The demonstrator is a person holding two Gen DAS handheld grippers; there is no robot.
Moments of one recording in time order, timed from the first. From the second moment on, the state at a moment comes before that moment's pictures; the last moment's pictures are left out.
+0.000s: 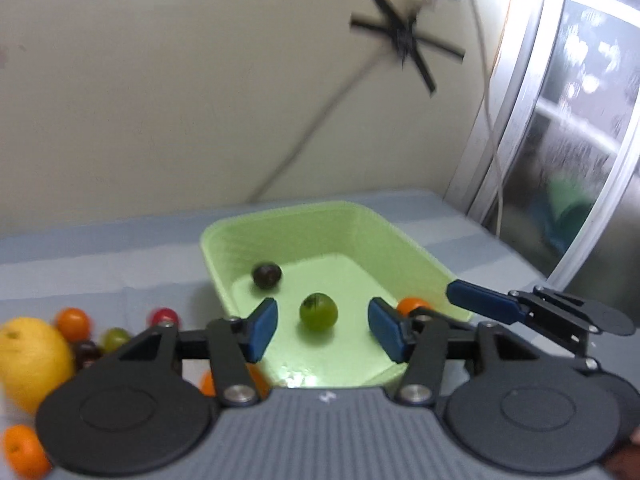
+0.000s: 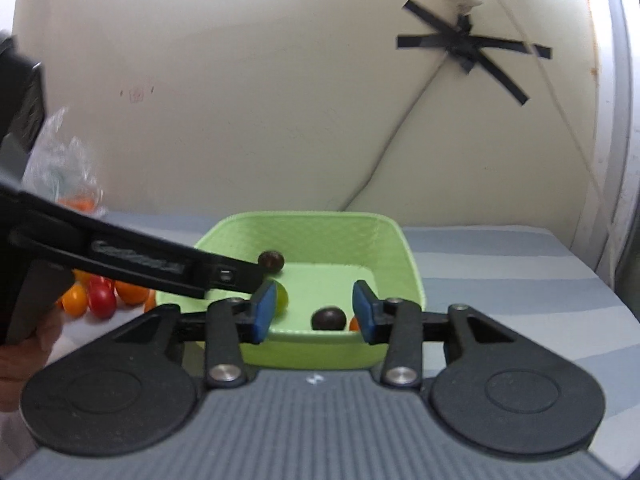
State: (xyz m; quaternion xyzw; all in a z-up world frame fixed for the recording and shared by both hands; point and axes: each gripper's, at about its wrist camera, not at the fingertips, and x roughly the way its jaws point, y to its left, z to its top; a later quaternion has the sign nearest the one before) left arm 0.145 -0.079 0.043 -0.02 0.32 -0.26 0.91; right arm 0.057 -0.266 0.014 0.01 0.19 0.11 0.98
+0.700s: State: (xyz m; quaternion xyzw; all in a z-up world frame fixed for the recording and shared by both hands) left arm 0.091 0.123 0.009 -0.13 0.34 -0.17 0.92; right arm 0.039 -0.083 0.001 -0.09 0.23 0.30 0.92
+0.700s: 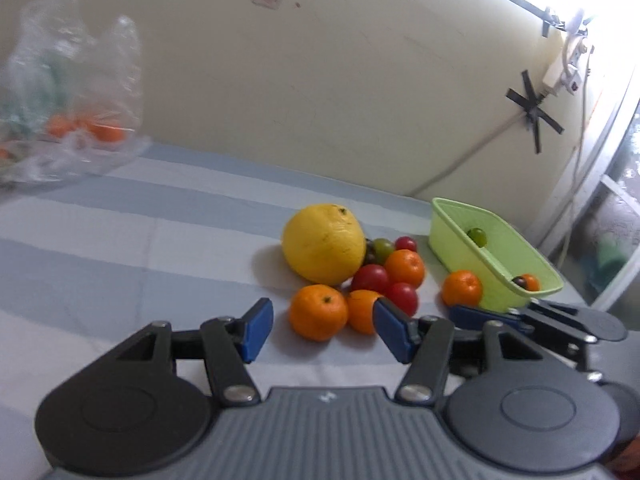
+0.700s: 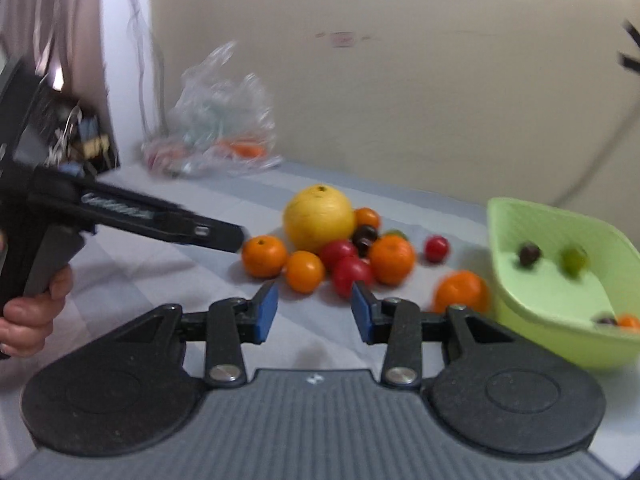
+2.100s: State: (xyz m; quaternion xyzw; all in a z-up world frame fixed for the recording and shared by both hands) left arm 0.167 -0.084 0.029 -0.08 0.36 -0.30 0.88; right arm 0.065 -0.243 0.019 -0.04 0.20 0.12 0.97
